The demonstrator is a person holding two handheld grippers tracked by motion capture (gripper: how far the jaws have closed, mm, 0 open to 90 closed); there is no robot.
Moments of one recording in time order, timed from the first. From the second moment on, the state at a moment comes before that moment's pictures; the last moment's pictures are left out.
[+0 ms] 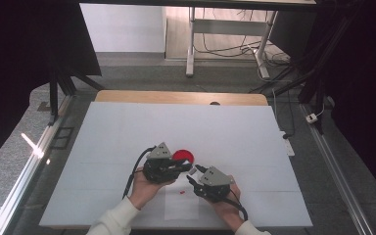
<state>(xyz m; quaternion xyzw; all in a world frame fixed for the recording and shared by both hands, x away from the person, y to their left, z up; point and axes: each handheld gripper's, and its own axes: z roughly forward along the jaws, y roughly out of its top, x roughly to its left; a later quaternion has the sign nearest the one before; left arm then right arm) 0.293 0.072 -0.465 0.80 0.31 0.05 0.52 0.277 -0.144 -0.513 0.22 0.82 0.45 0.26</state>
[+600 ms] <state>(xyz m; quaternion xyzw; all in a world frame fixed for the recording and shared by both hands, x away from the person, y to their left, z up) 0.294 0.086 -0.456 0.80 0.30 0.07 0.52 0.281 -0.206 -0.505 0.25 0.82 0.47 0.22</state>
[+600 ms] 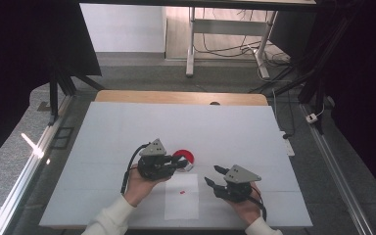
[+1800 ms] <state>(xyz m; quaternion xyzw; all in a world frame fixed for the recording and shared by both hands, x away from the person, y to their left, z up) 0.311 0.116 -0.456 0.80 0.33 0.11 0.49 0.278 -0.288 -0.506 0.30 0.80 0.45 0.25</state>
